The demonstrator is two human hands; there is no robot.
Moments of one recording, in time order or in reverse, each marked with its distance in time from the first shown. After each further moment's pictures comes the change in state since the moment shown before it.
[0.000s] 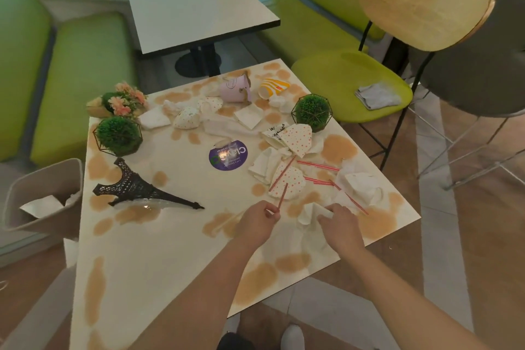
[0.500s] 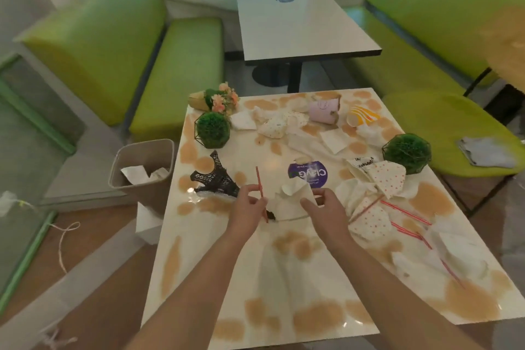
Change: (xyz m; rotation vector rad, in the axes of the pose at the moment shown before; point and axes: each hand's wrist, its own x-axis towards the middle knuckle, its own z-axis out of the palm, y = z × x) left_hand -0.008 -0.086 -0.158 -0.582 0.417 -0.137; right_hand -0.030 -0.194 0.081 0.481 -0.165 -0.251
